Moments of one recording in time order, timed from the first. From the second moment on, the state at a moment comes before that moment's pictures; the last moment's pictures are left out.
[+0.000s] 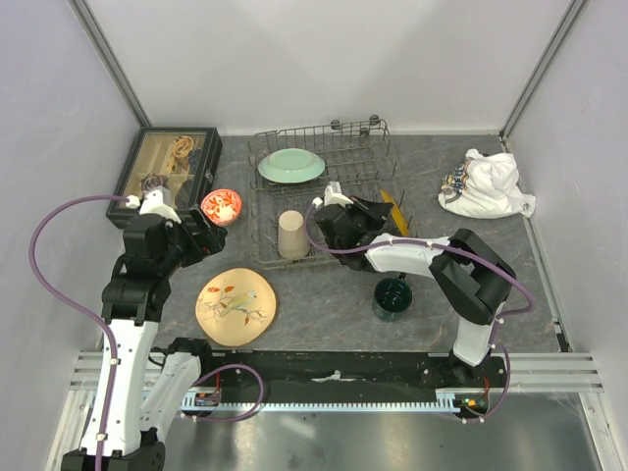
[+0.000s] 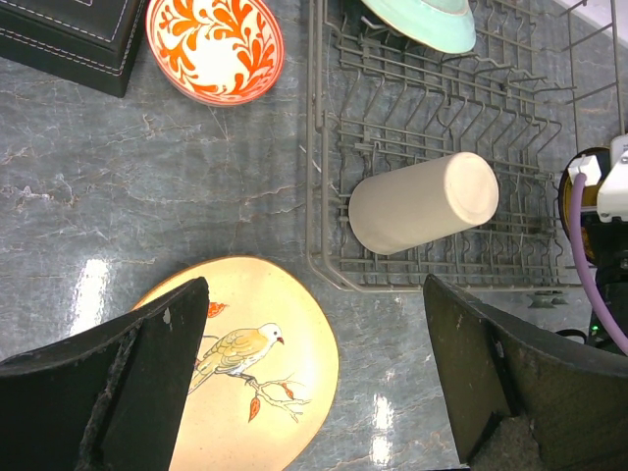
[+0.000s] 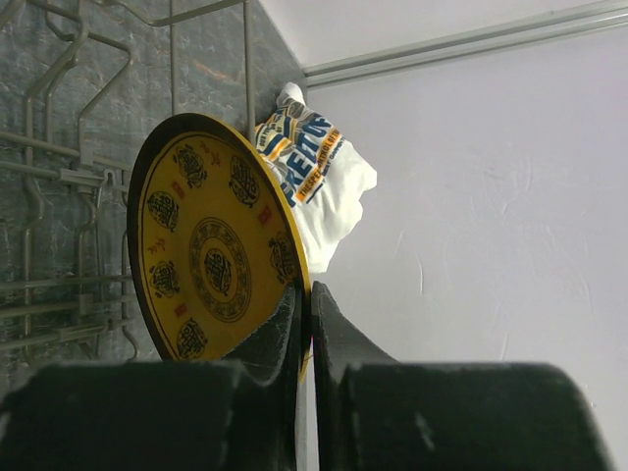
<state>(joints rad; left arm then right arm) -0.05 0.69 0.94 -0.77 0.06 -0.45 0.84 1.82 1.06 0.18 1.31 -0.67</state>
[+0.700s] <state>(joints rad) -0.05 0.69 0.94 -0.77 0.06 -0.45 0.84 1.83 1.11 0.03 1.27 -0.48</state>
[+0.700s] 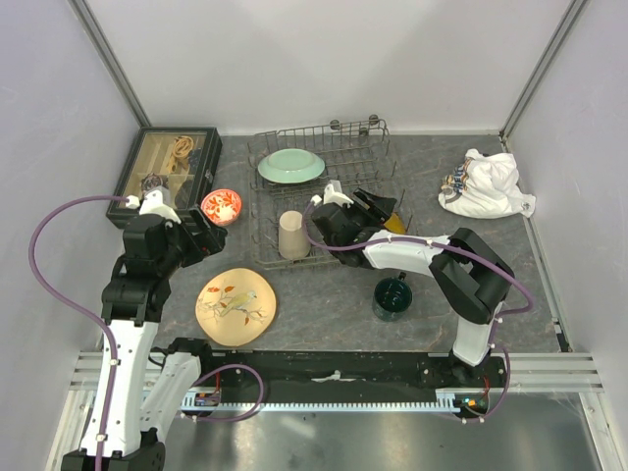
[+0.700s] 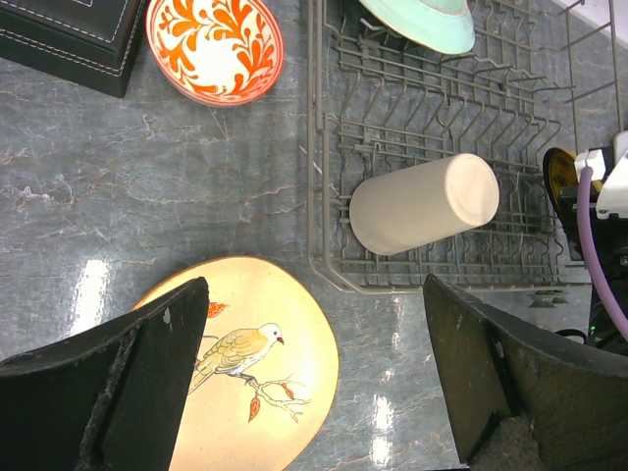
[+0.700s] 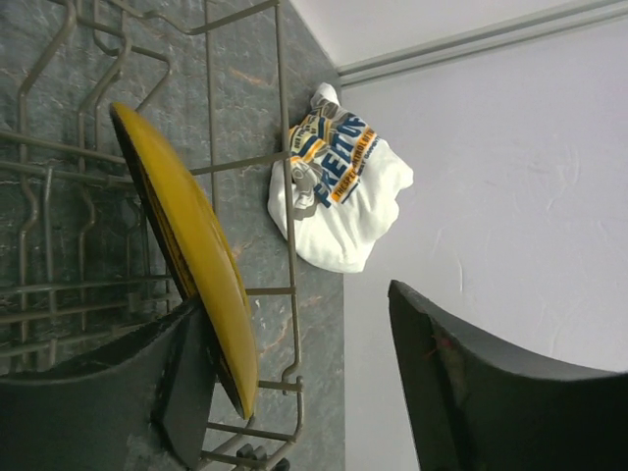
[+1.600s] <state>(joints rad) -0.05 0.67 0.92 -0.77 0.06 -0.45 0.81 1.76 1.20 -0.28 0.93 -0.16</state>
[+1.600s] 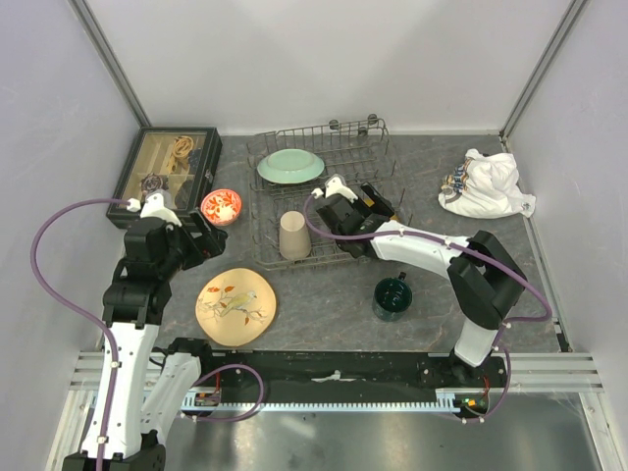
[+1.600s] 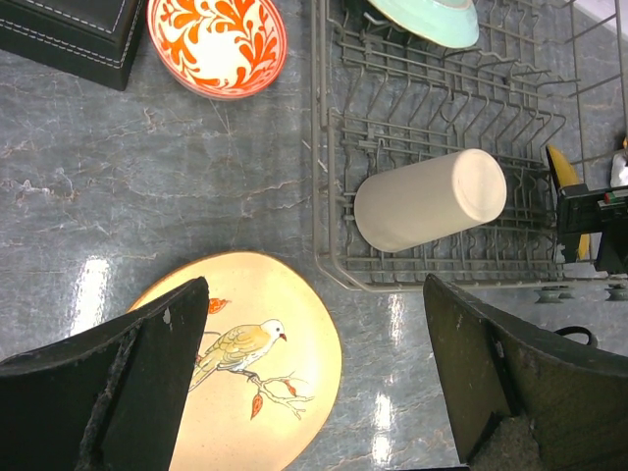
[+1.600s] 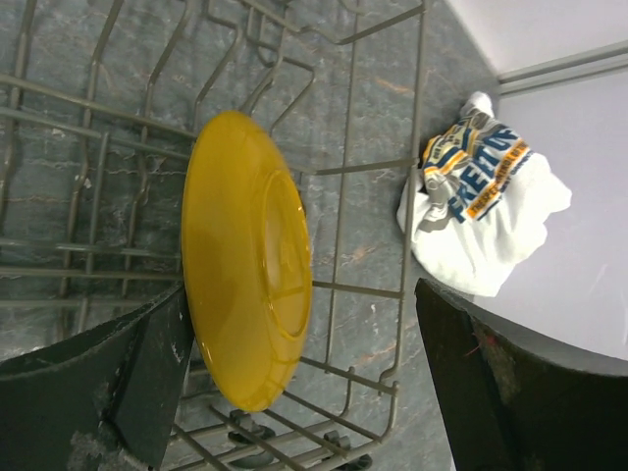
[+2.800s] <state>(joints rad) -0.05 0.67 0.90 -0.77 0.06 -0.45 0.76 1.77 1.20 -0.34 0.59 0.02</state>
